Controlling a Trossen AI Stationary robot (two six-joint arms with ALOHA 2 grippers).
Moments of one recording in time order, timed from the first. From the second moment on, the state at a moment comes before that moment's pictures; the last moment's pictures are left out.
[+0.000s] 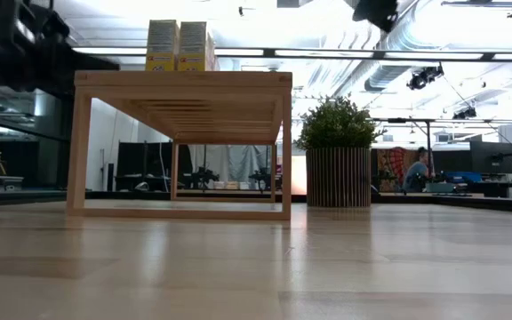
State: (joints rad) left arm 0.09 0.01 0.01 0.04 -0.03 -0.13; right arm -0.20 1.17 1.34 -0.93 -0.13 0.10
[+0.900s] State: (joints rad) left arm 0.09 0.02 0.01 0.02 -0.06 -0.14; right arm -0.20 0.32 0.37 -0.12 -0.15 0.36
